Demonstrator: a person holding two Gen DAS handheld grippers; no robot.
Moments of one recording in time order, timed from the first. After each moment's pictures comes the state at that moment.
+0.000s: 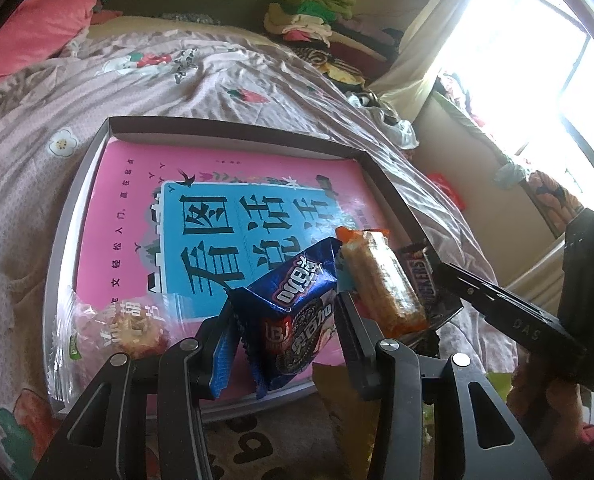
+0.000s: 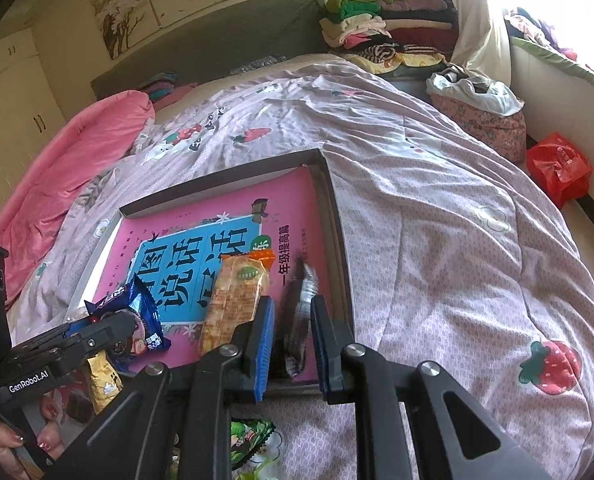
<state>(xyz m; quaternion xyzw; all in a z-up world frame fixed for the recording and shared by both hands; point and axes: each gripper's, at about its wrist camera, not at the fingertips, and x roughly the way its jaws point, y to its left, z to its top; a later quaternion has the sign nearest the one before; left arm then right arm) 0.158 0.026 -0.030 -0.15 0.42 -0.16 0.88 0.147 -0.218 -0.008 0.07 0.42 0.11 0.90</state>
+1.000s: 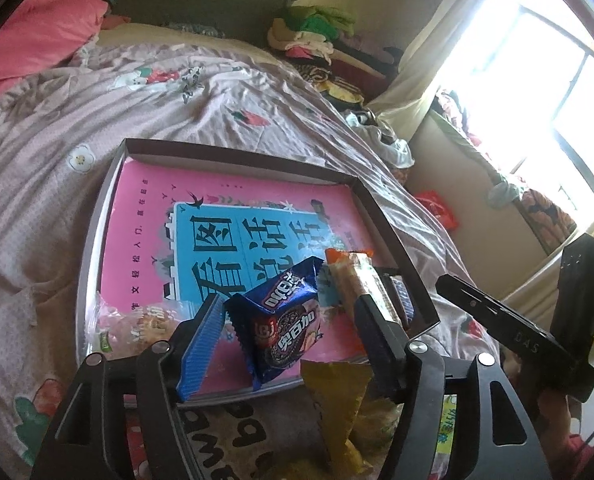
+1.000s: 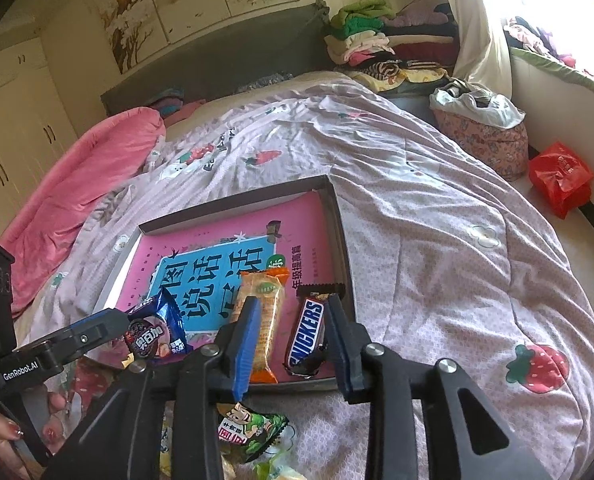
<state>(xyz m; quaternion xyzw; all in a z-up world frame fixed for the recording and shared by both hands) 0.144 0.039 -0.004 -0.18 0.40 -0.15 0.89 0.129 -0.224 0.018 0.09 0.39 0.12 0.91</state>
